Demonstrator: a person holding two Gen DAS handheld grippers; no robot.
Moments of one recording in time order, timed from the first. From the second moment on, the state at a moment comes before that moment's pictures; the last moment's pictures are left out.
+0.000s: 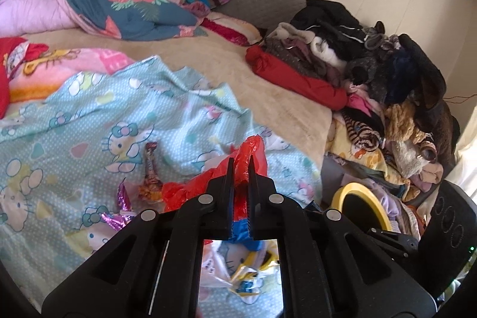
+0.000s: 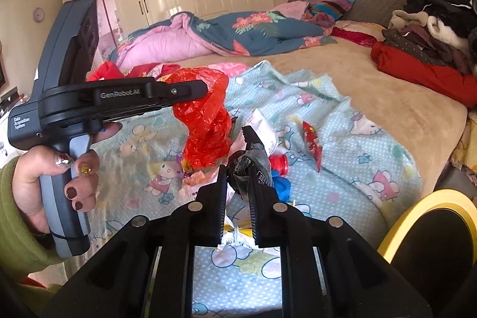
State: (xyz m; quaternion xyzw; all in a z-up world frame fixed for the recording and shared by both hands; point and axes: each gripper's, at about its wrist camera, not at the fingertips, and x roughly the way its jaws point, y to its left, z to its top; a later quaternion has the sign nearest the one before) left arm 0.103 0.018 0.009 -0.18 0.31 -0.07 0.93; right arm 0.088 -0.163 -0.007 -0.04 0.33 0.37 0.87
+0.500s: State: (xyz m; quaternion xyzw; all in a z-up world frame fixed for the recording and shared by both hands) left arm 0.097 -0.021 0.036 -0.16 0.29 -0.11 0.94; right arm 0.084 -0.211 0.015 0.00 0.30 0.33 0.89
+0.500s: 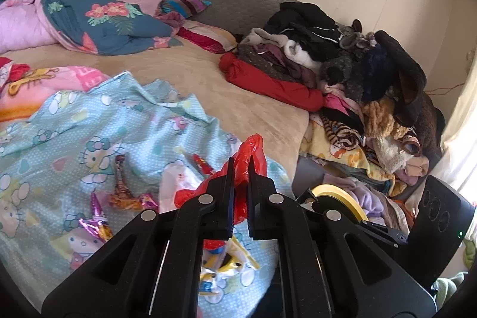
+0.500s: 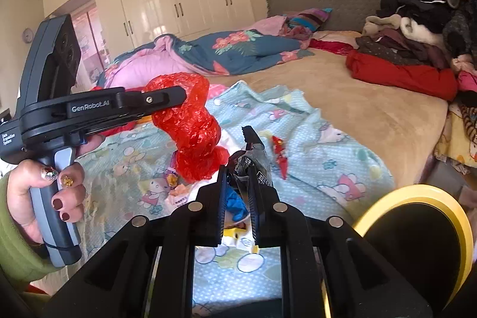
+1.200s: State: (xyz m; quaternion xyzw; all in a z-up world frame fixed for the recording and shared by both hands) left arm 0.096 -0.091 0.041 -0.12 0.30 -0.16 0.93; right arm 0.075 -0.291 0.018 0.03 0.29 0.27 0.92
